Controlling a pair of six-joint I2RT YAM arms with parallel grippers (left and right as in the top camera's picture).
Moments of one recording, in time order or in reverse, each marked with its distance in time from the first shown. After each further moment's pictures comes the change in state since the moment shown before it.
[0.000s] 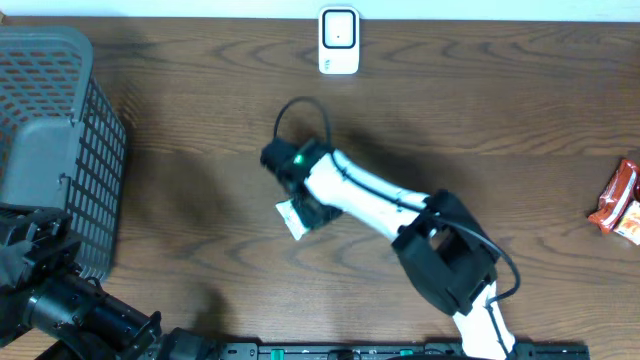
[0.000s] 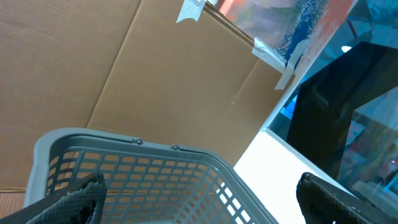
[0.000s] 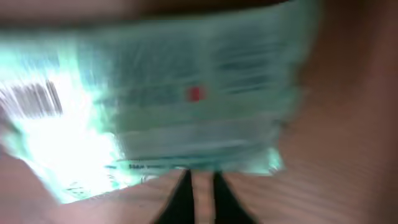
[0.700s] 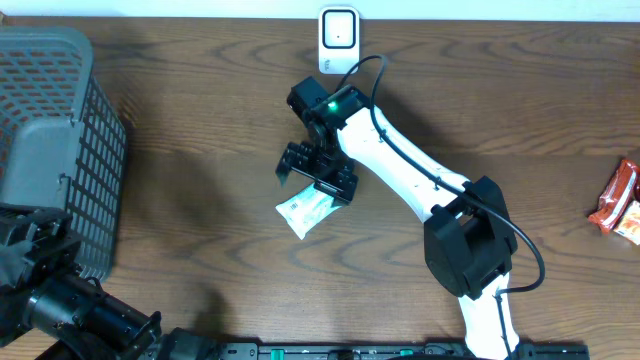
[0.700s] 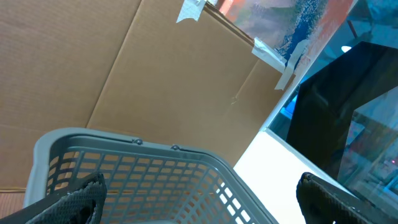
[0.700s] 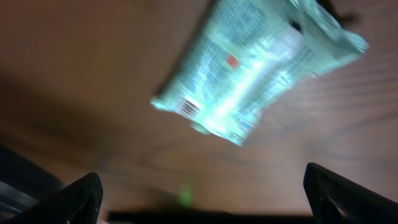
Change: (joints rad) left arm 0.000 0.000 0.000 0.000 0.000 0.000; right arm -0.154 0.000 0.185 -0.047 -0.469 0.737
